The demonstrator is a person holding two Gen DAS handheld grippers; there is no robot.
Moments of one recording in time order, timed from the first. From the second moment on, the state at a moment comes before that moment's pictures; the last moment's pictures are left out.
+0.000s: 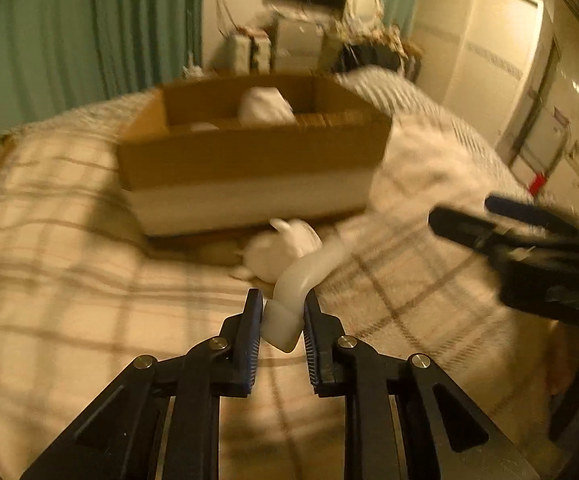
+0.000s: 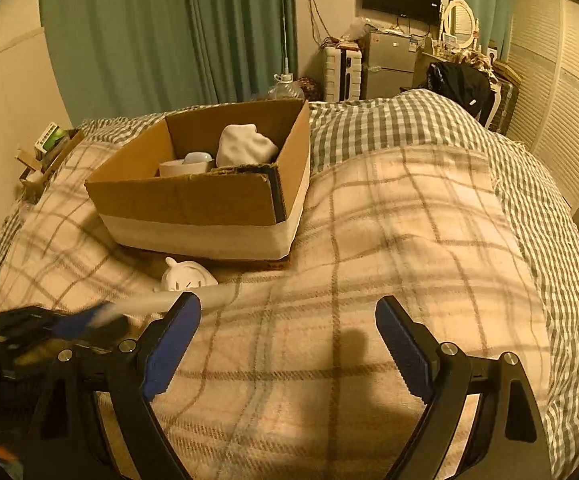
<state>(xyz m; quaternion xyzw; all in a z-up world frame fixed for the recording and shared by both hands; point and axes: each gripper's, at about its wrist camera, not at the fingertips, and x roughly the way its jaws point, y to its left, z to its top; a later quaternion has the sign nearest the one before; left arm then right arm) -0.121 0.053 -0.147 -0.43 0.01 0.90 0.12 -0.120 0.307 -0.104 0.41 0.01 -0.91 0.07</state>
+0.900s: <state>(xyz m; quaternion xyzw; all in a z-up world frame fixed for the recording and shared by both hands) -0.141 -0.037 -0.157 -0.42 -0.03 0.91 -0.01 -0.187 0.204 -0.171 0.50 0.09 -0.85 0.16</state>
